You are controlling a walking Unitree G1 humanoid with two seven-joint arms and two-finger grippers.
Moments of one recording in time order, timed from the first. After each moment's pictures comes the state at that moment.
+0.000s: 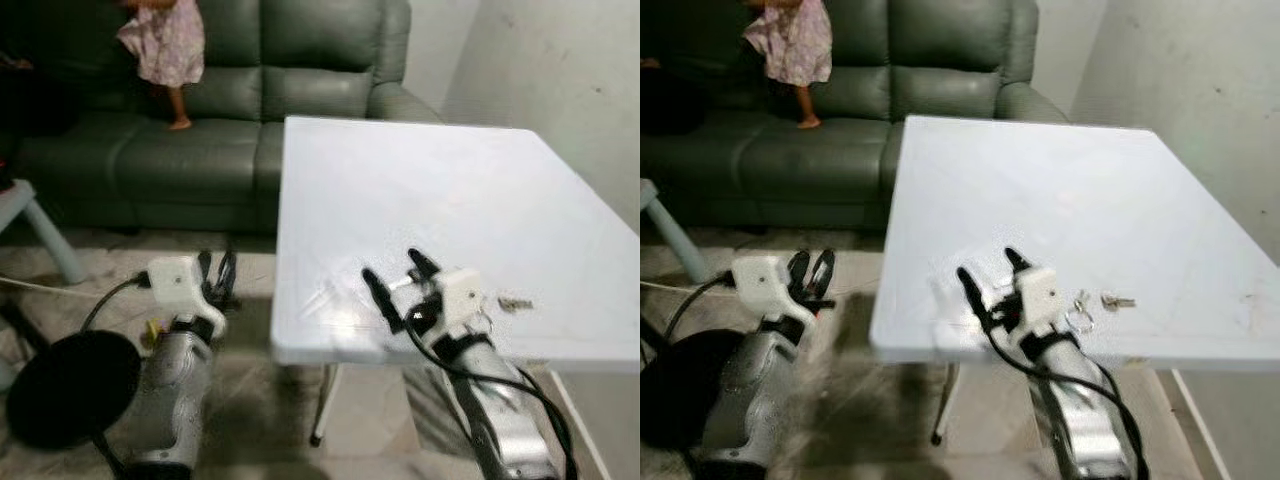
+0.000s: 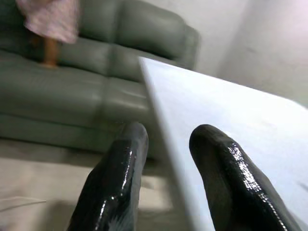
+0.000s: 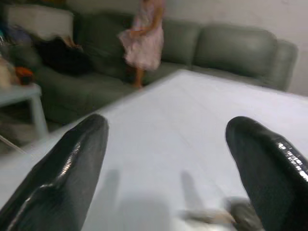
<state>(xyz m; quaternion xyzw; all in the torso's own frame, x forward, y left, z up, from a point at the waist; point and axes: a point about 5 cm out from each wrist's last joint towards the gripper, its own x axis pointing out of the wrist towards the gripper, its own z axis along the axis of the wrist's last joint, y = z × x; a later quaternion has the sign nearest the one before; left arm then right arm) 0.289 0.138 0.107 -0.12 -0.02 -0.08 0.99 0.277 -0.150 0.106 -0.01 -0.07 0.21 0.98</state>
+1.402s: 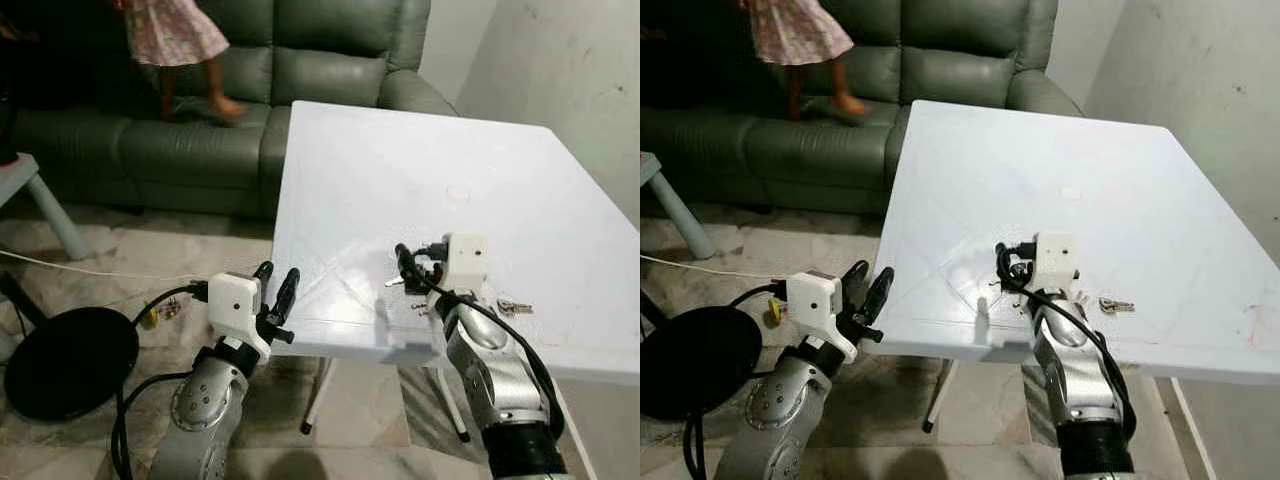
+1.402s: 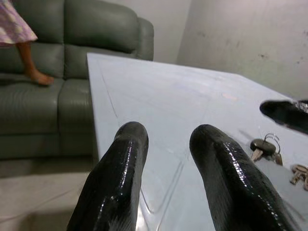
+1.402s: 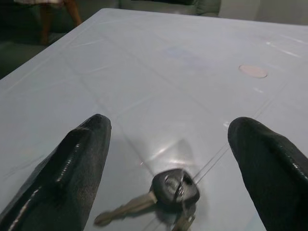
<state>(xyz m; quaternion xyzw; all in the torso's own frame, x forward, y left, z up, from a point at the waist) 0.247 0.099 0.123 -0.06 -0.04 -0.18 0.98 0.326 -0.151 0.126 0.02 0.05 0.02 1.00</state>
